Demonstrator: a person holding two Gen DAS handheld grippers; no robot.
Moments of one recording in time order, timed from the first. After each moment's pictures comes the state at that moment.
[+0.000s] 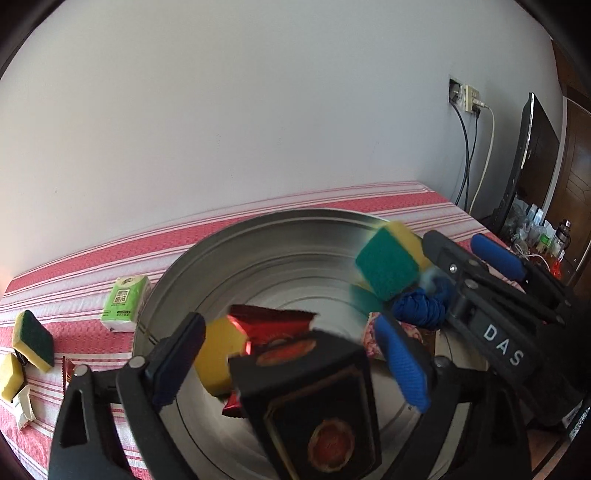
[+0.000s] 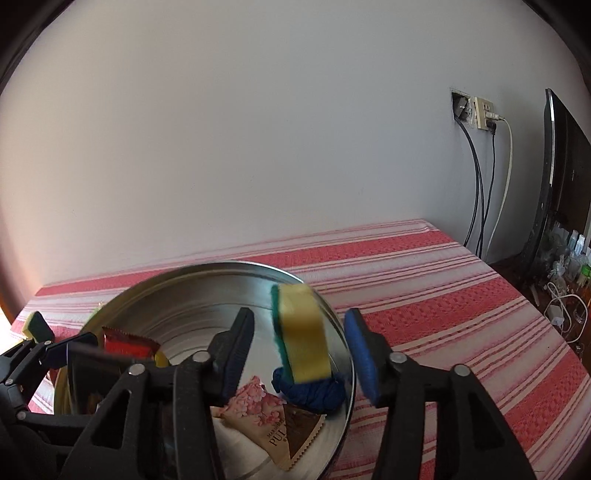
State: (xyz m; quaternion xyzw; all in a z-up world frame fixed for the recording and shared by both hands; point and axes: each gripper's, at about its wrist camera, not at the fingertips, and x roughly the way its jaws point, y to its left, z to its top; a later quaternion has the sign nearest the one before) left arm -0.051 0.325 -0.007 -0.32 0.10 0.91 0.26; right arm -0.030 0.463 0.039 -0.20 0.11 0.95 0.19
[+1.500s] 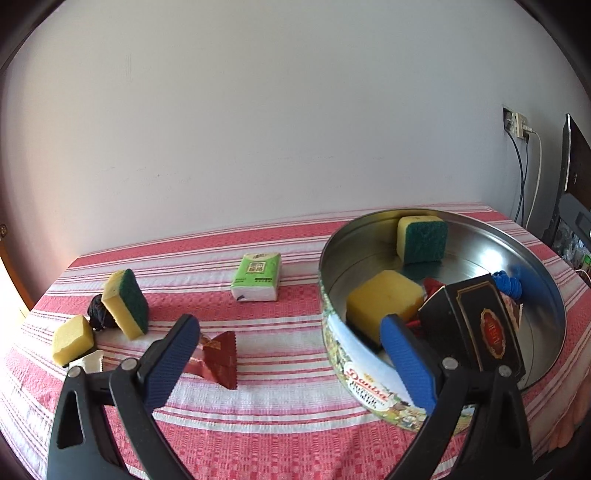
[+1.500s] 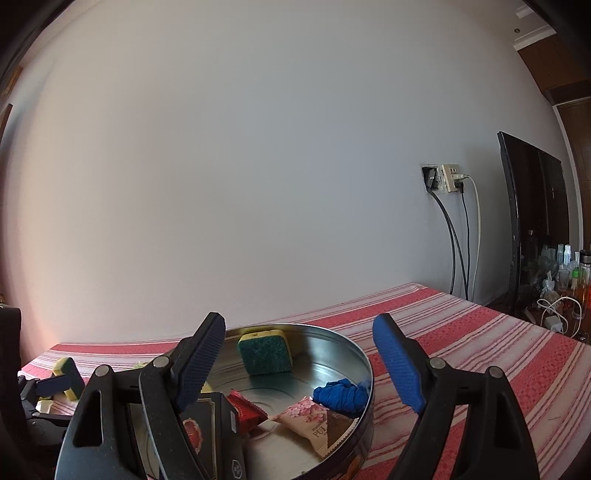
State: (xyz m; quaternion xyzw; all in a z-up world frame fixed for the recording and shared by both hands) left arm -0.042 0.209 -0.015 -0.26 0.08 0.95 0.15; right arm 0.038 0.393 0.048 -0.04 0.10 0.97 0.21
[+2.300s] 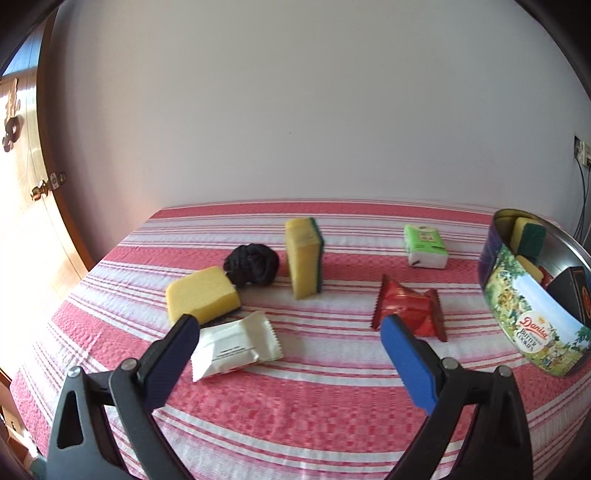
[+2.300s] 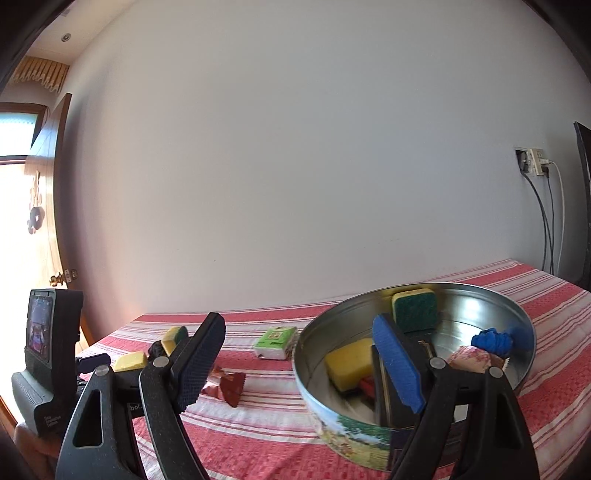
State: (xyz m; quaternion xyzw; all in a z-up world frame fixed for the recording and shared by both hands) left arm -0.069 0.045 -0.023 -0.30 0.05 0.95 0.03; right arm 0.025 0.262 0.043 -0.07 0.09 0.99 0.04
